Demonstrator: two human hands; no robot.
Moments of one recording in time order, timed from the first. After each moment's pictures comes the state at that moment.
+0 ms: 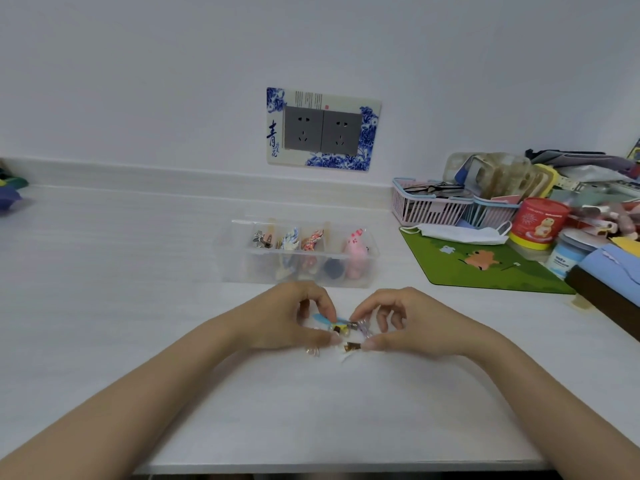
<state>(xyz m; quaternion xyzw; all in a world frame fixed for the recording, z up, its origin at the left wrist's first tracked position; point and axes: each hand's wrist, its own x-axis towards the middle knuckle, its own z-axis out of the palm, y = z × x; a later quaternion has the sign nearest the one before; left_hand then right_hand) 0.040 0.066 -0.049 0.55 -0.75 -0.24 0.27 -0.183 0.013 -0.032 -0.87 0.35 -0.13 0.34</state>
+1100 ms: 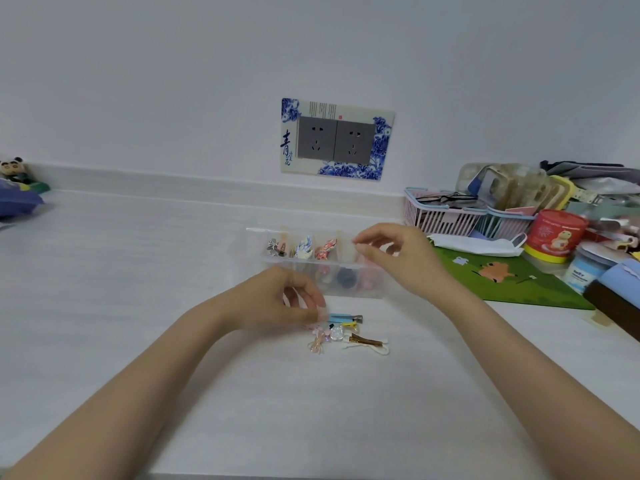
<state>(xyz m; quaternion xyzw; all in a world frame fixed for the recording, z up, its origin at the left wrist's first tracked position) 0.073 0.059 -0.032 0.56 -0.73 -0.26 0.29 -0.134 -0.036 0.001 -0.82 0.34 -0.38 0.27</state>
